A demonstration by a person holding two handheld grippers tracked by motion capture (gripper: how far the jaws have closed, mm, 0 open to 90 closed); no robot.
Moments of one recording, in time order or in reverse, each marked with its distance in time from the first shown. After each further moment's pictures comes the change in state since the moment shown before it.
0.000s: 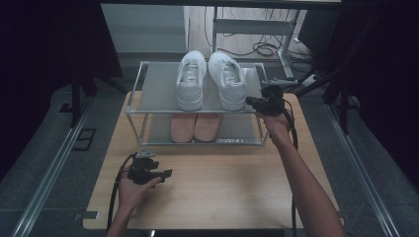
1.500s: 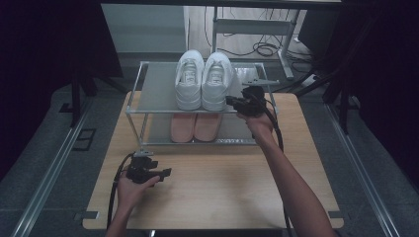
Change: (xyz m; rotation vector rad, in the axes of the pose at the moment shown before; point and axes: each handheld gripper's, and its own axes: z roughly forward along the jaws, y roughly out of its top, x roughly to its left) left arm 0.005 0.001 -0.002 -0.018 -0.007 -0.013; right arm 0.048 0.007 0.015 -0.048 0.136 -0.055
